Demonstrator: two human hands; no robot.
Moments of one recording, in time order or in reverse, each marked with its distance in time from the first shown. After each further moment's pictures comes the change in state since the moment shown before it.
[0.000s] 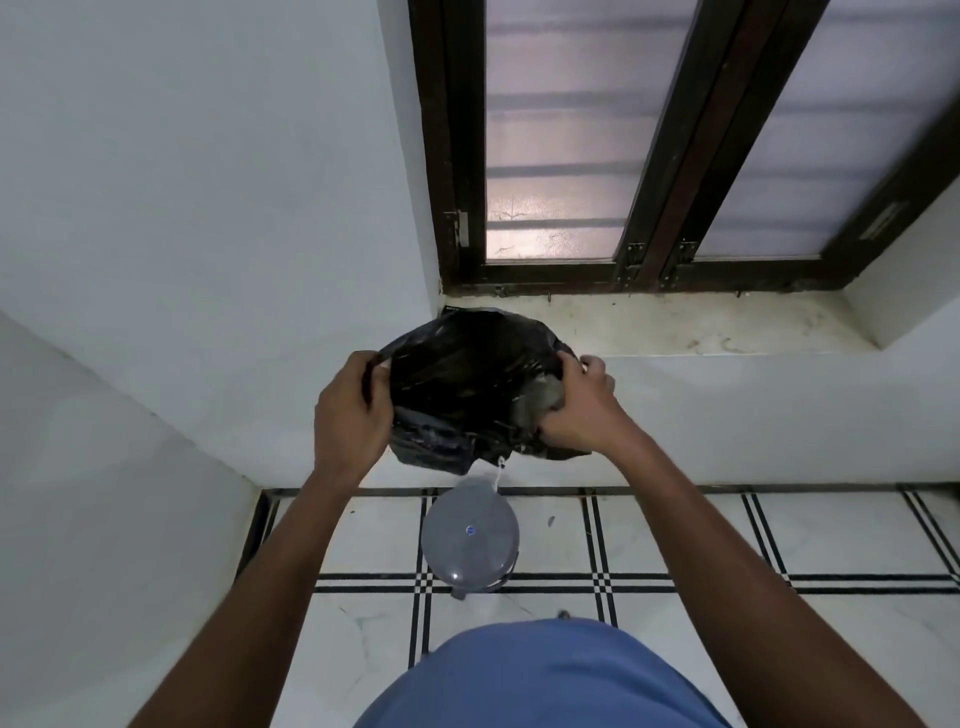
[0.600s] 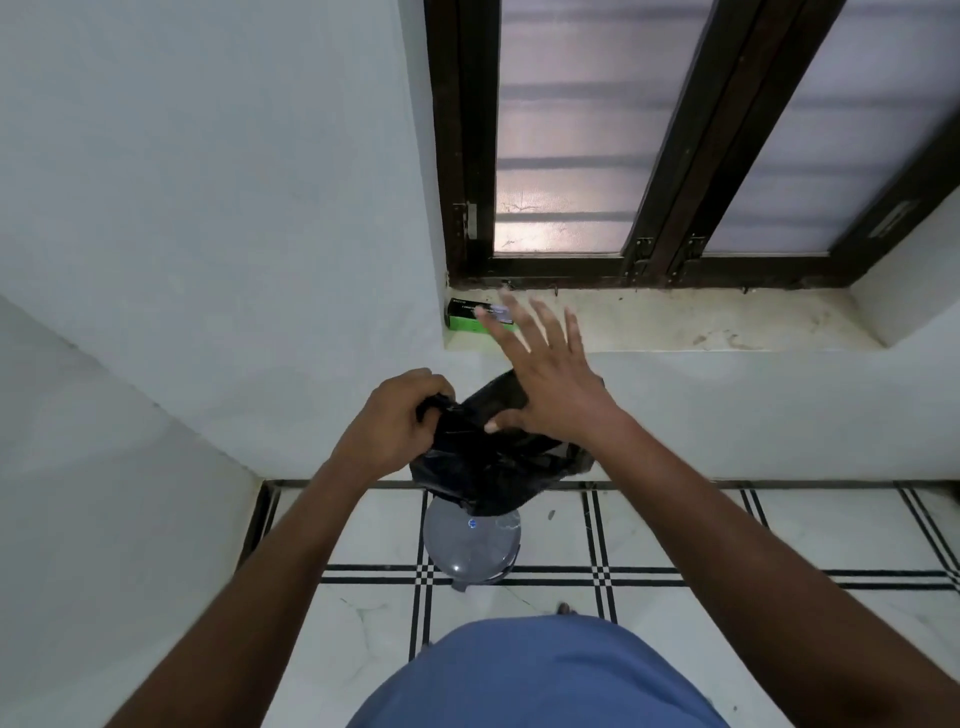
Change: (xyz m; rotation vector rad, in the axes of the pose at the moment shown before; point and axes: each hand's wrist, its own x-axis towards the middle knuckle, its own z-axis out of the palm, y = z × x) left_hand 0.005 -0.009 0.008 0.060 -0.466 0.393; right_hand 0.007 -0.036 0.009 -0.543 0.221 -0.546
